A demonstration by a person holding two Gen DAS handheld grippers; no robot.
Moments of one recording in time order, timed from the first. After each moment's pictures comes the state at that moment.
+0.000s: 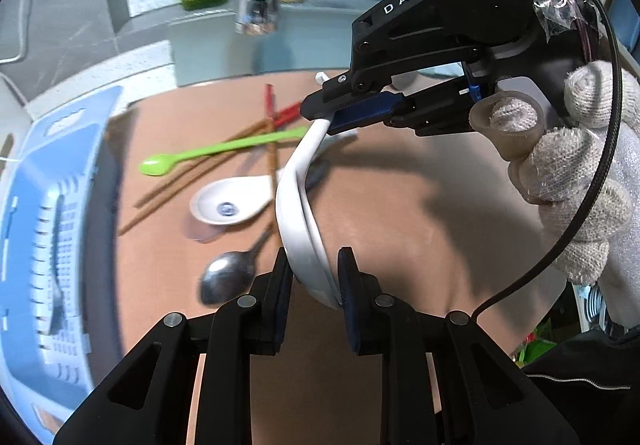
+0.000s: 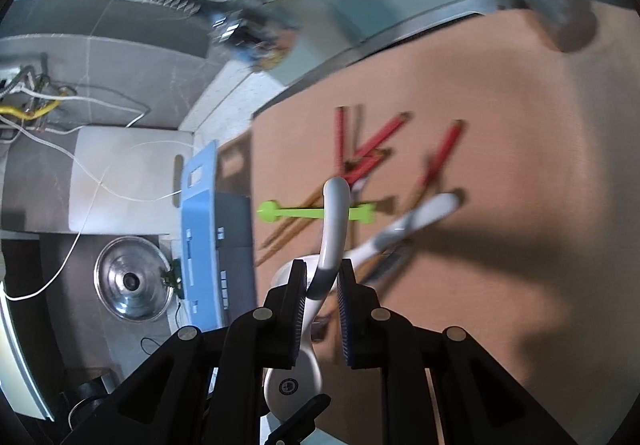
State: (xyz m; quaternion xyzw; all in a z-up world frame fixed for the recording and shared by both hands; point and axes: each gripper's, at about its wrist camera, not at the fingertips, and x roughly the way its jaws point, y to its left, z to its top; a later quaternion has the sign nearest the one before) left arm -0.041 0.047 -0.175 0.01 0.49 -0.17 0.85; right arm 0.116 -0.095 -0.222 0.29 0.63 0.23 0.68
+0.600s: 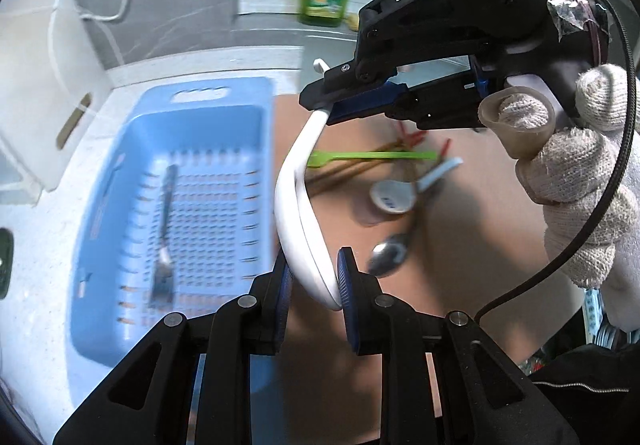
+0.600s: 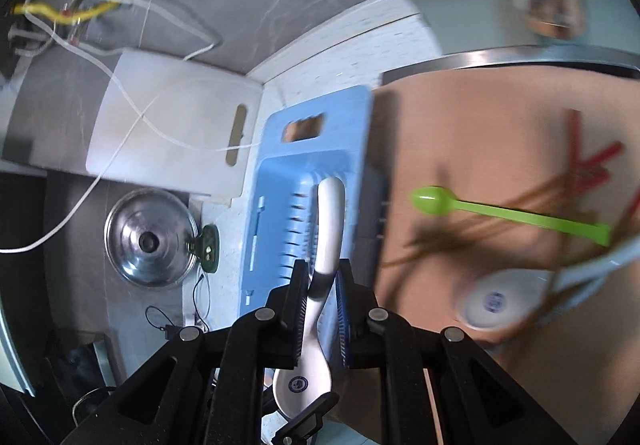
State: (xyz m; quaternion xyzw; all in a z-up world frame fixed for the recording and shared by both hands) left arm -0.050 0.178 -0.160 -0.03 0.47 -0.09 0.88; right arm 0.122 0.073 -0.193 0.22 0.62 0.31 0.68
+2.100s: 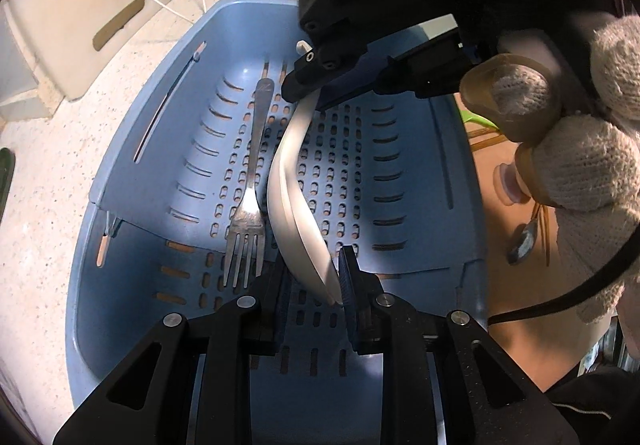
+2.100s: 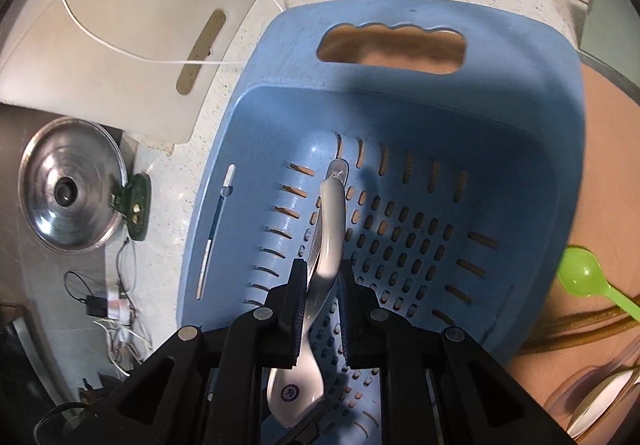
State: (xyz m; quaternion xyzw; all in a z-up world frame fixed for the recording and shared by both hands) left arm -0.026 0.260 -0.232 -0.08 0.55 -0.01 0.83; right arm 0.138 0.221 -0.265 0.05 0.68 0.29 0.67
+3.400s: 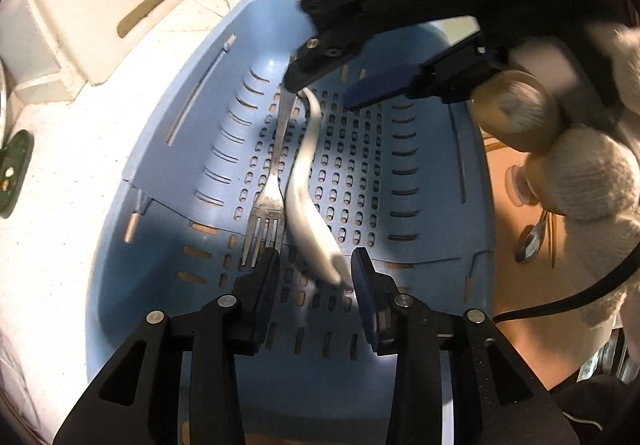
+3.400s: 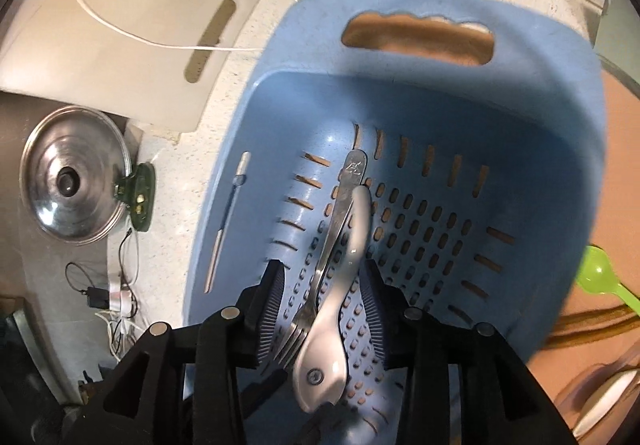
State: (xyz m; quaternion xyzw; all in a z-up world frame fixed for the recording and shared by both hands) left arm -0.033 0.266 -0.221 -0.09 0.55 0.02 0.83; right arm 0.133 0.217 -0.255 0.06 0.67 0.32 0.66
